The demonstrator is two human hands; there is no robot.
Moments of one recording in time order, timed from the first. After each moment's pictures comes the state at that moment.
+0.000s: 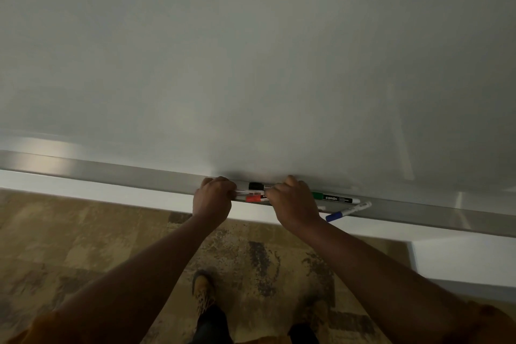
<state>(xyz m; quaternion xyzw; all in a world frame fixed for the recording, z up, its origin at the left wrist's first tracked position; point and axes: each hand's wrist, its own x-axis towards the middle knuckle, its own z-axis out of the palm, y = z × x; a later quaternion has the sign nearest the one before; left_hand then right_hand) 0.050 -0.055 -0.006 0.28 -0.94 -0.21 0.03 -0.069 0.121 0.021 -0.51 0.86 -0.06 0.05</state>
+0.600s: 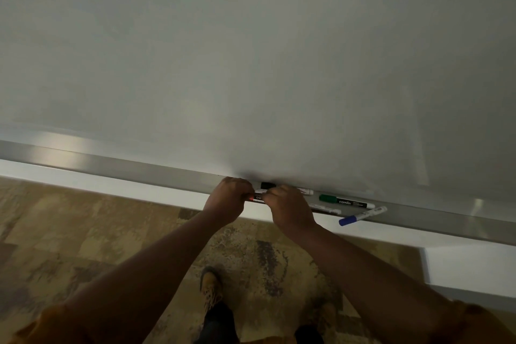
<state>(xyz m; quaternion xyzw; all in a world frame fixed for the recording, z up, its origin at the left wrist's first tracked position) 0.046 -0.068 -0.008 0.15 -0.95 -0.28 0.02 -0.053 0.094 -0.007 -0.54 0.83 -0.13 0.07</state>
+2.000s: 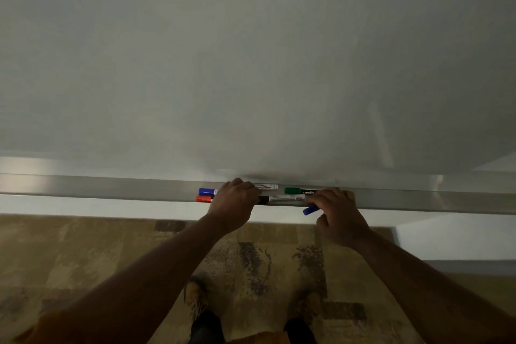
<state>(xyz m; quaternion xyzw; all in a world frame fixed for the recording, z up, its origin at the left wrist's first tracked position) 0.002 0.012 0.007 0.05 -0.99 -0.15 -0.02 -0.125 0.275 0.001 -0.43 0.89 -0.11 0.12</state>
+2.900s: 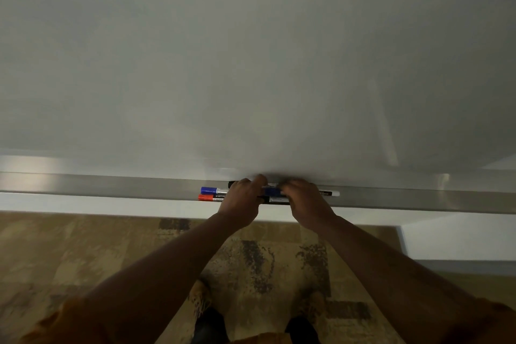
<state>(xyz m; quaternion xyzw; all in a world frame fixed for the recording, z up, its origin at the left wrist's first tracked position) -0.010 0.030 0.005 0.15 -0.95 -0.28 -0.04 -0.116 0.192 -0.009 -0.45 0.86 -0.20 0.11</state>
